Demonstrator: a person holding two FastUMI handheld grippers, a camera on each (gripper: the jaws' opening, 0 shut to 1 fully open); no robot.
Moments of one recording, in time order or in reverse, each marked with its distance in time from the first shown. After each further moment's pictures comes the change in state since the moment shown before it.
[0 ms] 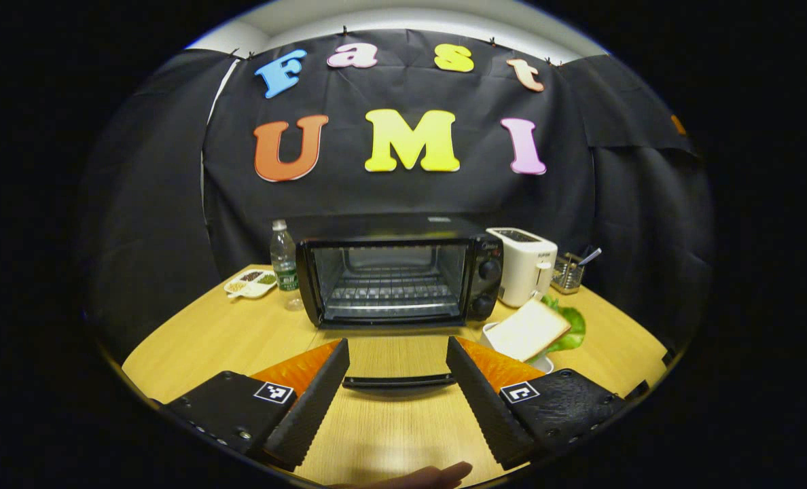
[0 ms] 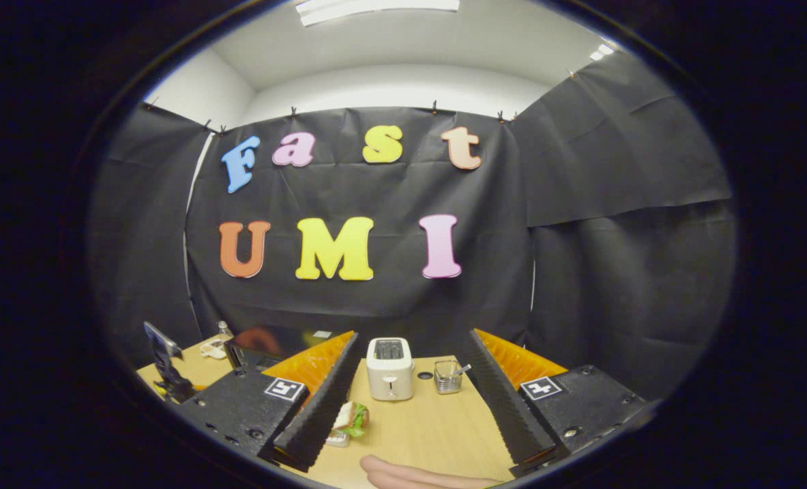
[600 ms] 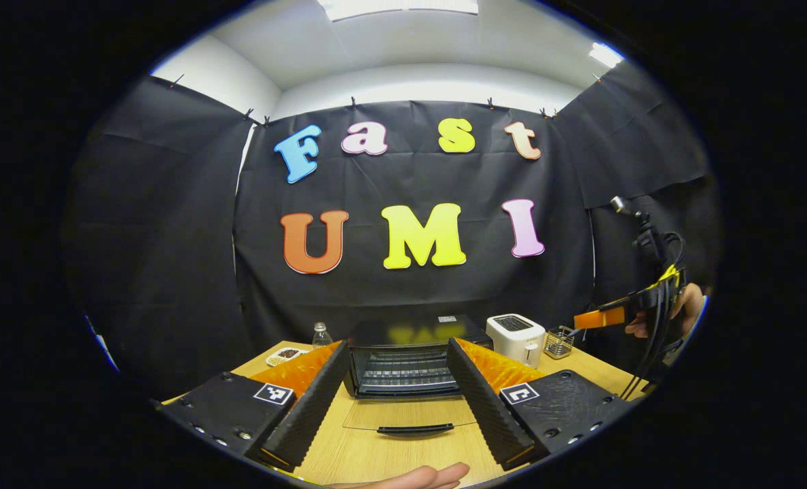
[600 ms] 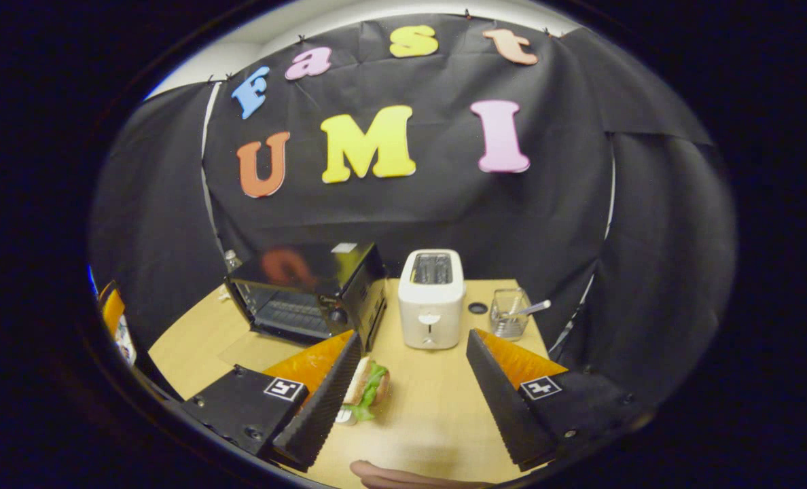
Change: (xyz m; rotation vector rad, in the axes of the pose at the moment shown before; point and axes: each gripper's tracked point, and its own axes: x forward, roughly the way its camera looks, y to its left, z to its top) left arm -0.100 0.015 0.126 0.064 -0.299 0.103; right arm 0.142 0.046 -0.167 0.034 0.501 0.270
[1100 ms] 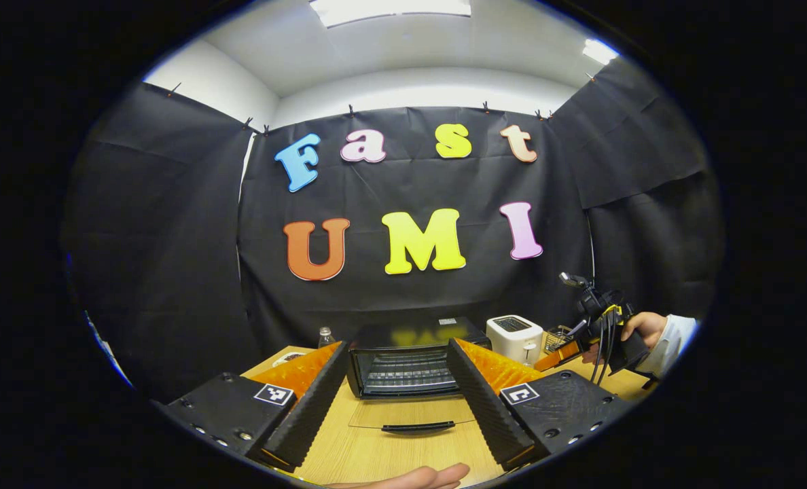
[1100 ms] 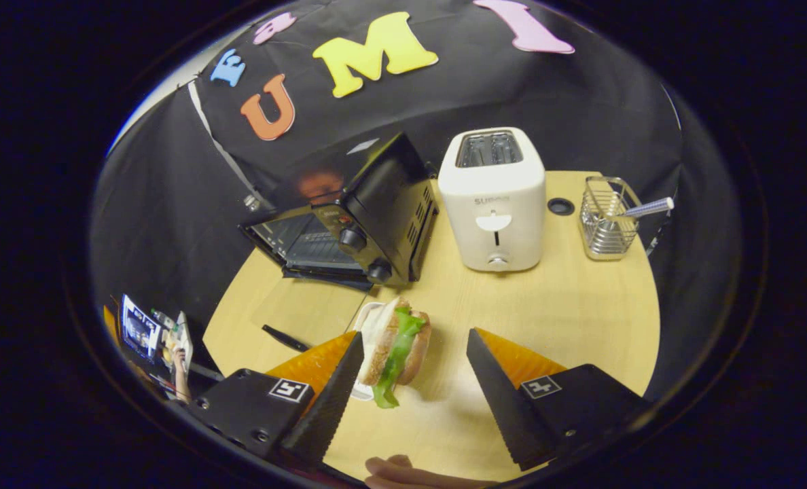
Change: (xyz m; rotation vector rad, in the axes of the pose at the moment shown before) left arm -0.011 -0.003 -0.001 0.007 0.003 0.000; right arm 0.103 0.021 -0.083 0.130 0.379 0.294
